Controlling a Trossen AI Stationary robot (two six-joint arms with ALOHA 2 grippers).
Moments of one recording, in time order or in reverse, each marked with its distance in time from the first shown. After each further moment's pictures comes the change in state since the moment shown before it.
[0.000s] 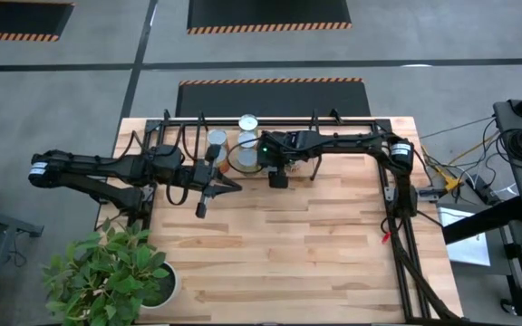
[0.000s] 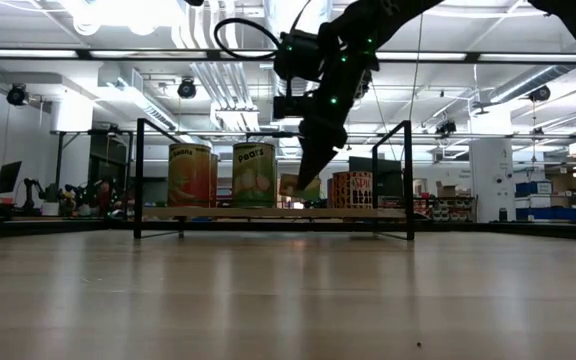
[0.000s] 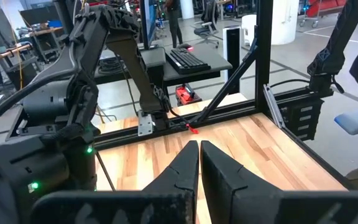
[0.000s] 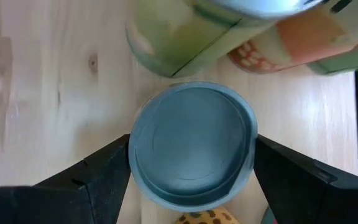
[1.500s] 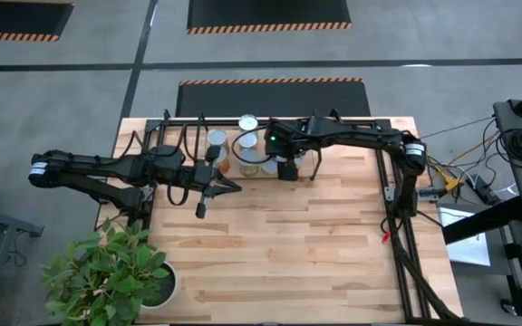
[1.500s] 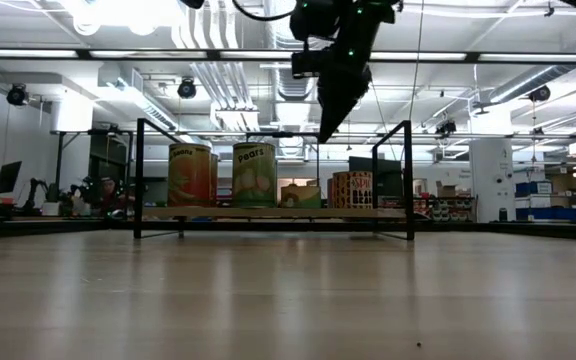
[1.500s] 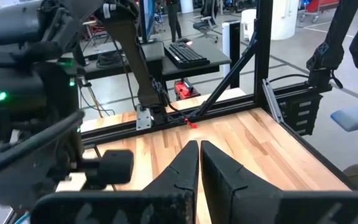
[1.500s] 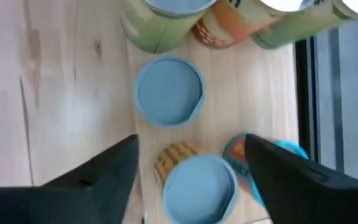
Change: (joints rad) left arm 0.000 0.000 0.001 -0.025 0.000 -0.004; right arm -0.004 -0.099 0.144 -0.292 0.025 0.034
